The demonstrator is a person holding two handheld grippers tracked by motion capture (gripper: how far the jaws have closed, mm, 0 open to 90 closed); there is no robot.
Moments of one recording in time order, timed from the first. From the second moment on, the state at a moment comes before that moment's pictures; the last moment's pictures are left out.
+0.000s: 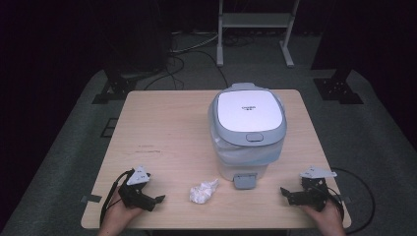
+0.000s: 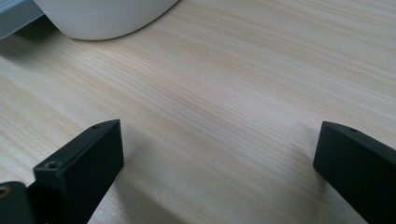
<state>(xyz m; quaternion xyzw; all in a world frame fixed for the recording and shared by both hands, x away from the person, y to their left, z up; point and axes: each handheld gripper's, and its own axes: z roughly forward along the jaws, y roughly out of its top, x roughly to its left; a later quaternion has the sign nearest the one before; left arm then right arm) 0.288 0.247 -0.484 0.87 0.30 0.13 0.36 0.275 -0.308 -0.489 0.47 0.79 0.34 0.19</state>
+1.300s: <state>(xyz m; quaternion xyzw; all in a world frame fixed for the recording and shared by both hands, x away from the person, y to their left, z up) 0.288 0.247 -0.484 0.87 0.31 0.13 0.36 0.268 -0.317 -0.441 0.45 0.78 0.41 0.16</state>
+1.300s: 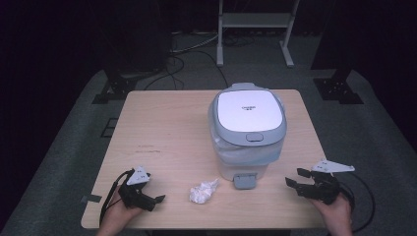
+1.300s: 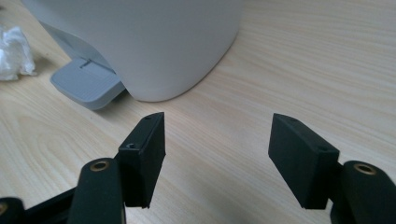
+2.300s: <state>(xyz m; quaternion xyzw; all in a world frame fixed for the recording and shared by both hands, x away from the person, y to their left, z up) 0.288 0.247 -0.484 0.87 0.30 0.13 0.36 0.266 -0.314 -0.381 0.37 0.78 0.49 0.11</state>
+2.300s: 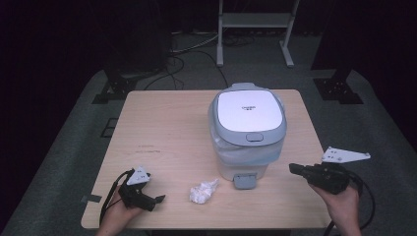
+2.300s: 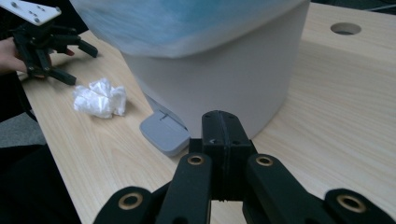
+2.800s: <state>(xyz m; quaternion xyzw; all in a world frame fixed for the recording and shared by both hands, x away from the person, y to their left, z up) 0.288 0.247 -0.484 0.87 0.30 0.13 0.36 0.266 -0.308 -0.349 0.33 0.78 0.52 0.10</state>
